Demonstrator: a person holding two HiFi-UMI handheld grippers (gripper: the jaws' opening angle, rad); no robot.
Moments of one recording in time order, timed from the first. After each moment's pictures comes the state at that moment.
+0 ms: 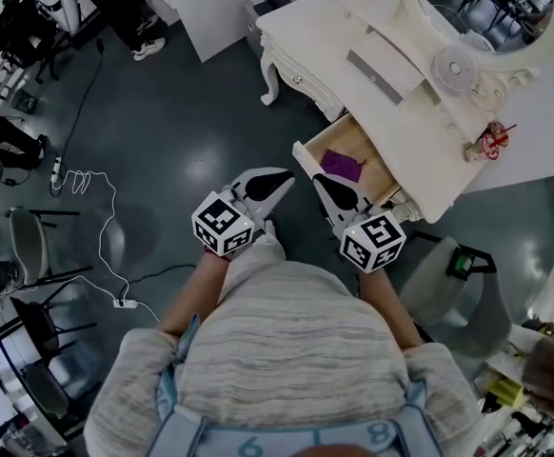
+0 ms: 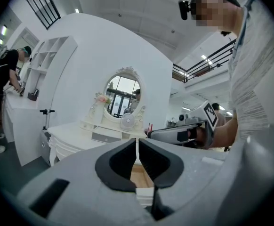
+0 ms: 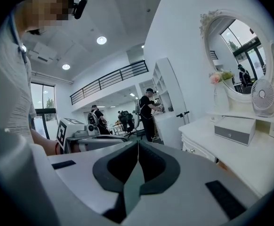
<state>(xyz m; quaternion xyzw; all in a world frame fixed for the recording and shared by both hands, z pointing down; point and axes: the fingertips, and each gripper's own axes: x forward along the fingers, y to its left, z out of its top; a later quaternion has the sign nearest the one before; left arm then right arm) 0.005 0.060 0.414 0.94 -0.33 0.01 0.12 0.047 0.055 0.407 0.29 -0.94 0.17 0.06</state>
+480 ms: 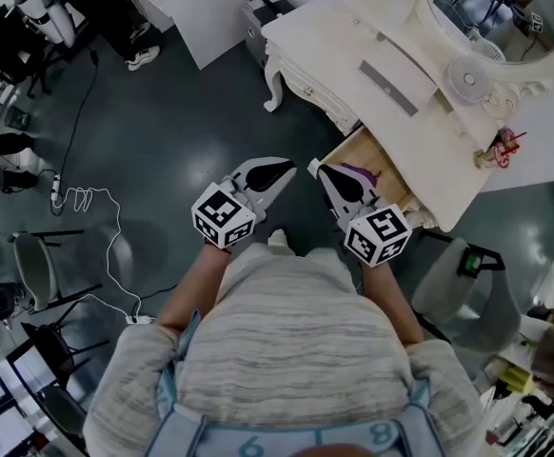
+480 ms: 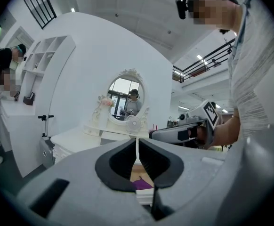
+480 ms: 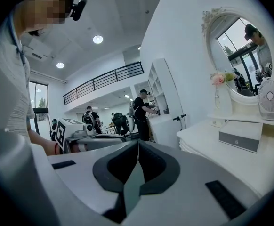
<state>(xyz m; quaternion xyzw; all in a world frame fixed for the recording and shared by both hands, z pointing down) -0.063 -0.011 0.408 0.95 -0.31 0.02 0.10 -0.016 -0.013 0.402 0.33 -0.93 0.16 0.05</state>
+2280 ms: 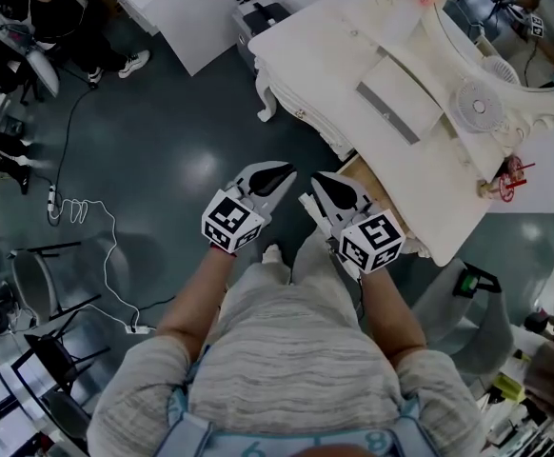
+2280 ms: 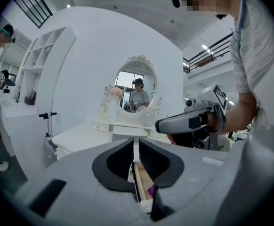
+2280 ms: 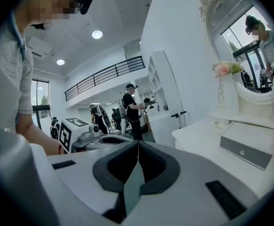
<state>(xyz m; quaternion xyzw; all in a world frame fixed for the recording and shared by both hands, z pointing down) -0.040 -0.132 0.464 0.93 -0.33 0.07 0.11 -0.007 -0.121 0.436 0.31 -0.93 0.17 0.08</state>
